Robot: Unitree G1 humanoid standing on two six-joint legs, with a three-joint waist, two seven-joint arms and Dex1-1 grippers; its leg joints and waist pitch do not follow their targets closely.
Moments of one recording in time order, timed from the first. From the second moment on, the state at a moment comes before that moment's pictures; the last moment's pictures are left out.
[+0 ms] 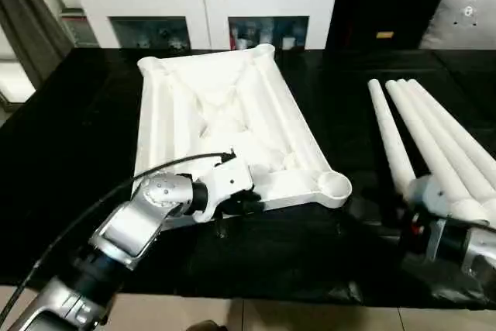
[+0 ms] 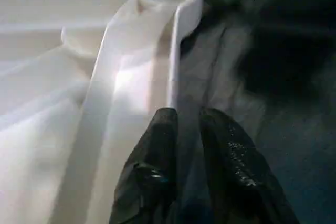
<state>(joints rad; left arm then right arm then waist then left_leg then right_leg) -0.40 0.44 -0.42 0.01 -0.09 0.37 -0.94 0.06 -0.64 -0.08 -0.13 0.42 0.30 0.90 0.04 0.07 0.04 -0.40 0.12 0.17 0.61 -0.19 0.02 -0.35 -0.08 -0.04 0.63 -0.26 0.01</state>
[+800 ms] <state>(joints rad) -0.05 0.19 0.00 -0.35 -0.16 0.46 -0.36 -0.04 -0.24 -0.04 -0.49 0.22 0.71 0.10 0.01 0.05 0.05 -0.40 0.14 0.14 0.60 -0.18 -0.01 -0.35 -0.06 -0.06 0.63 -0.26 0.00</state>
